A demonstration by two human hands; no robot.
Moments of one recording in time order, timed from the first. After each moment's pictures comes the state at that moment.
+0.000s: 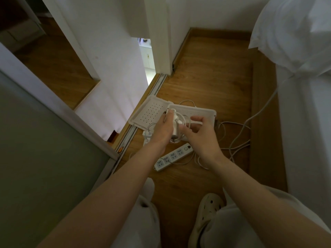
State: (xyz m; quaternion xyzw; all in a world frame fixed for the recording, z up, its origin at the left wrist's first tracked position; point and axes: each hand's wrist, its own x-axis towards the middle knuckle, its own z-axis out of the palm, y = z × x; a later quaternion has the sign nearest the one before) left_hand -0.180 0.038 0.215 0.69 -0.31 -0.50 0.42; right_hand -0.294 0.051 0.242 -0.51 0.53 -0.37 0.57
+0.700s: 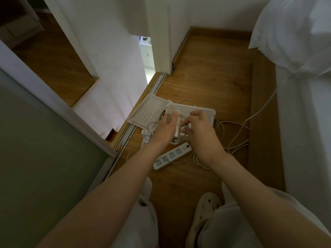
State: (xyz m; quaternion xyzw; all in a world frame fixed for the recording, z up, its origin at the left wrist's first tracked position) left_hand -0.183 0.035 0.207 0.72 -0.38 -0.45 0.37; right_hand -0.302 0.043 0.238 -0.77 0.49 -0.26 0.32
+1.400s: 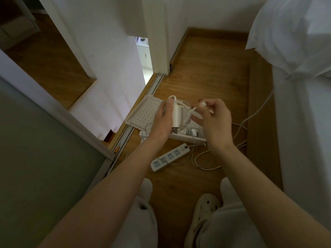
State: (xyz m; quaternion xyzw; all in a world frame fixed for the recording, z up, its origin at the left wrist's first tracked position) left_hand -0.185 0.027 0.231 0.63 -0.38 -0.46 0.49; right_hand -0.306 0.033 0.277 -0.47 0.52 -0.48 0.53
